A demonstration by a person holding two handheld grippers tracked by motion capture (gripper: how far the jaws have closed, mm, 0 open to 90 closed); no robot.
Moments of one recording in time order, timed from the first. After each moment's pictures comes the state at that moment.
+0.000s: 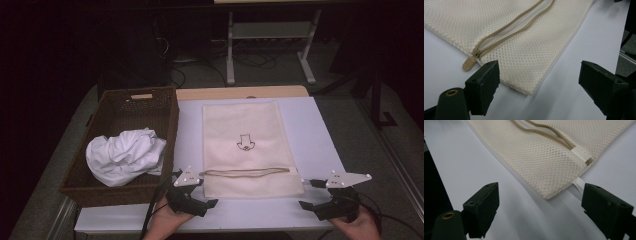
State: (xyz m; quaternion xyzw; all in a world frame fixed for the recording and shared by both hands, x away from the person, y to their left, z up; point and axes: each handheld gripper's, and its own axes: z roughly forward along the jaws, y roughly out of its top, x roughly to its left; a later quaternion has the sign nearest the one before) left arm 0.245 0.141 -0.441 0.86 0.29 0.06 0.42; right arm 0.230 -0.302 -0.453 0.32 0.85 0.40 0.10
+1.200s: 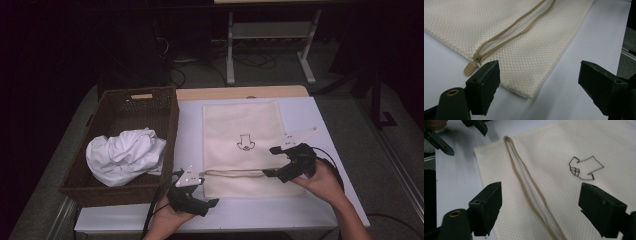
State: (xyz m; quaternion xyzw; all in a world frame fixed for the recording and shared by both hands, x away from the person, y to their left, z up) left arm 0.245 0.138 -0.438 0.86 0.29 0.07 0.42; right arm 0.321 -0.203 -0.387 0.20 0.89 0.39 0.07
